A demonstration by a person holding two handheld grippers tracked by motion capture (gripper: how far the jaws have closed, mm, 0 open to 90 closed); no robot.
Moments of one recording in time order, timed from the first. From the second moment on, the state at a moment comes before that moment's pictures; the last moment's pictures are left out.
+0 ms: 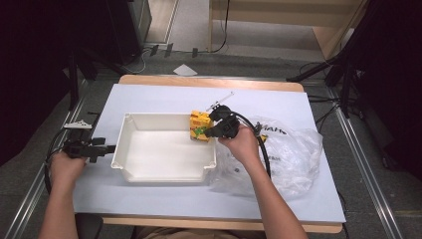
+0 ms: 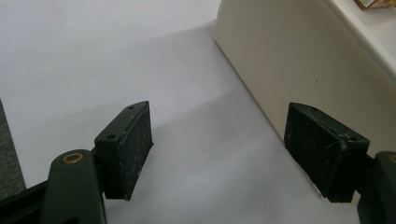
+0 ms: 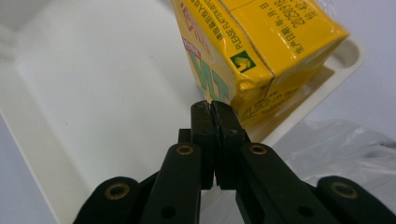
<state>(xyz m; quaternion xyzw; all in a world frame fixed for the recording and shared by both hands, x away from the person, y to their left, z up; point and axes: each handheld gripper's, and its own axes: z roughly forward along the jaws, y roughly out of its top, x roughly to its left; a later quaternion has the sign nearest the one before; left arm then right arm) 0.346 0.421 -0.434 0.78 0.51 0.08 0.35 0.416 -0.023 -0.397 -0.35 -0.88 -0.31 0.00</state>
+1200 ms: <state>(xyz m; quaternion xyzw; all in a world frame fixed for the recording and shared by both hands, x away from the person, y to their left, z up) 0.346 0.423 -0.433 0.78 0.51 0.08 0.35 0.447 0.044 -0.358 -0.32 -0.90 -0.31 -0.01</state>
